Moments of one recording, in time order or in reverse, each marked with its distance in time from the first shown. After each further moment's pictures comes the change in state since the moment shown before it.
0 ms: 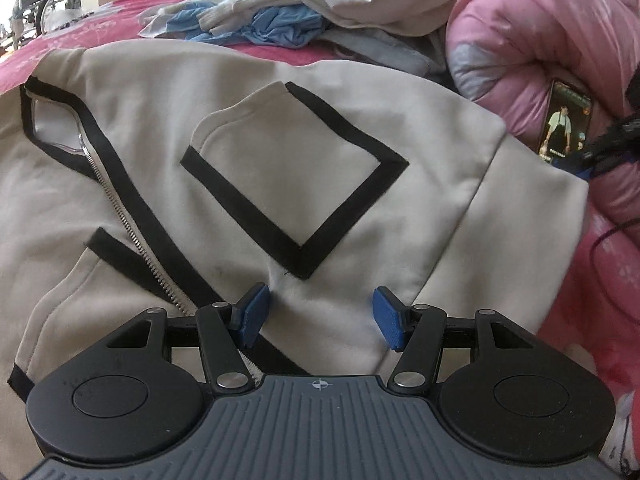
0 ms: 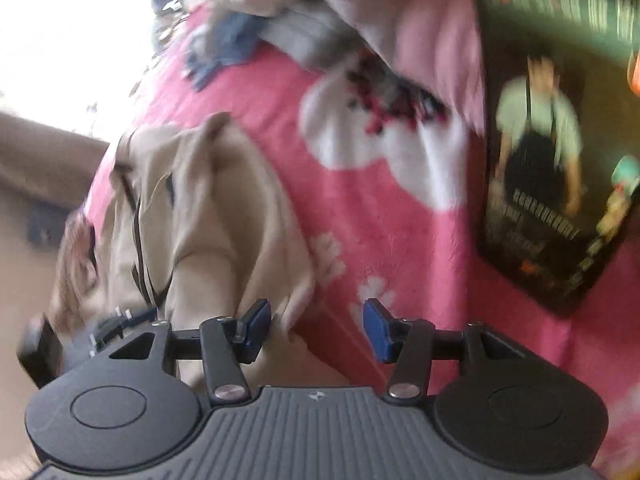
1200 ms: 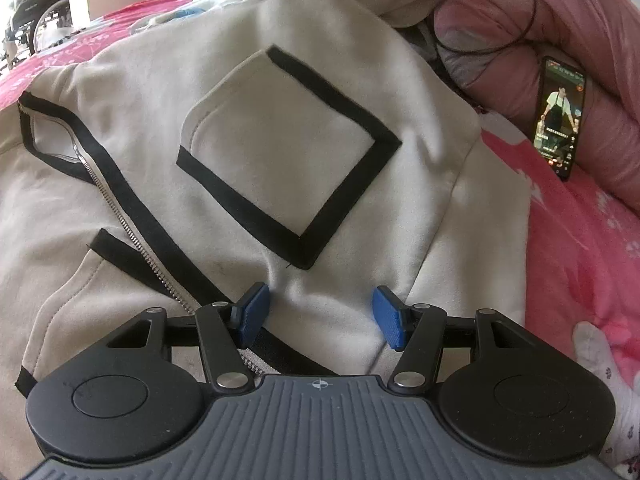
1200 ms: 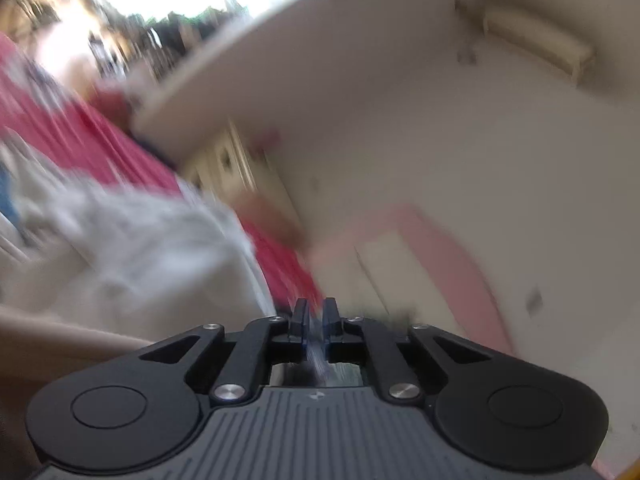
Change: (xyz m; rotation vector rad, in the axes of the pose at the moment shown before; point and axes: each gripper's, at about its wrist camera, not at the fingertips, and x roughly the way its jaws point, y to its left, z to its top) left arm 0.004 -0.009 -0.002 0.059 -0.005 0.023; right arm -0.022 0.224 0.254 -1.055 -0.853 -1.175
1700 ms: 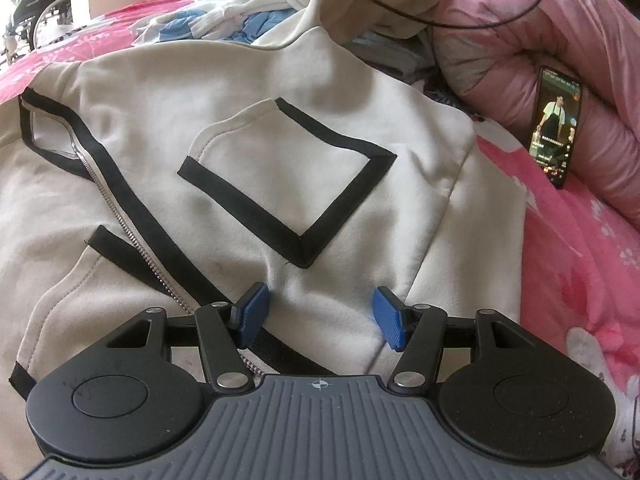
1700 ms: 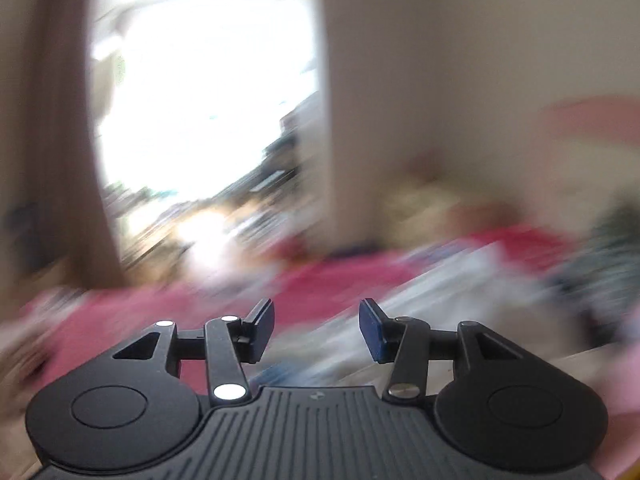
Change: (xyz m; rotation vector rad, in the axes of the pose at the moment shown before) left arm -0.004 0.002 -0.004 -0.025 -0.022 -0.027; right arm -0.102 -0.006 0.023 0.619 -0.116 0.923
